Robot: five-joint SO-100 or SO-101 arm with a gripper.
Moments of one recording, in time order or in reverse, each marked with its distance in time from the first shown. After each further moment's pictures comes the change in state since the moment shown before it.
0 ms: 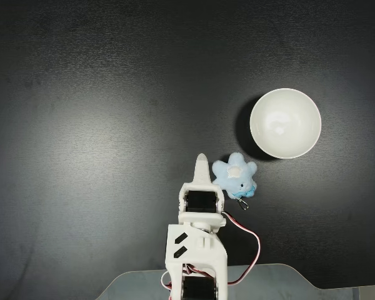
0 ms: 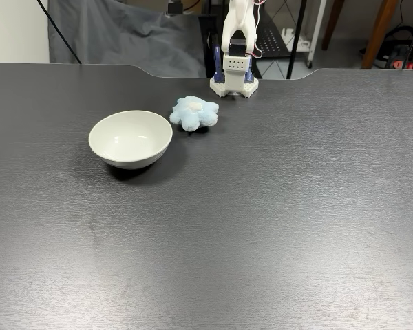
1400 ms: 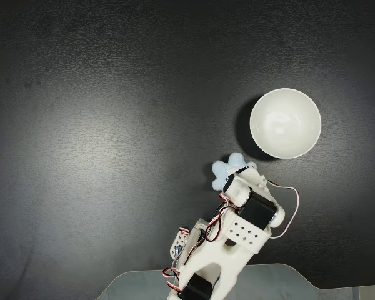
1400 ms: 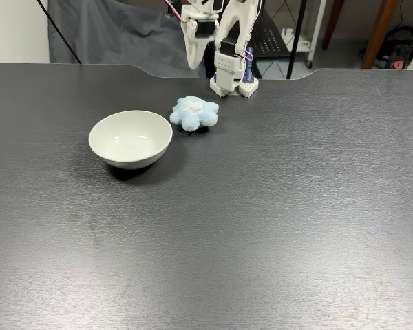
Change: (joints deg) arm 28.9 -30.2 3.0 19.7 -63.2
